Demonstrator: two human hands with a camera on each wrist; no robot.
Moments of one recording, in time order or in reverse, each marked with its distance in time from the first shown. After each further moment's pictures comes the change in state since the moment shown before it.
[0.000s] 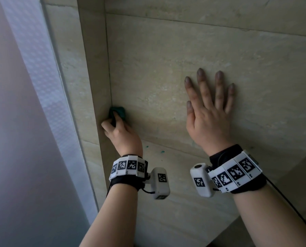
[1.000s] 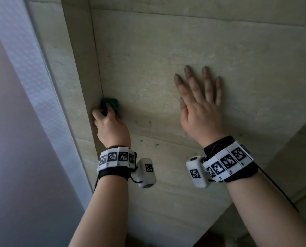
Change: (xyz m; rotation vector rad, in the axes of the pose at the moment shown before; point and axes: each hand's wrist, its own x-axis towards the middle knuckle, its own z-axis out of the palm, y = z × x) left_hand 0.016 0.017 -0.026 0.297 -0.223 -0.059; right_hand -0.007 0.005 -0.005 0.024 -0.011 -0.027
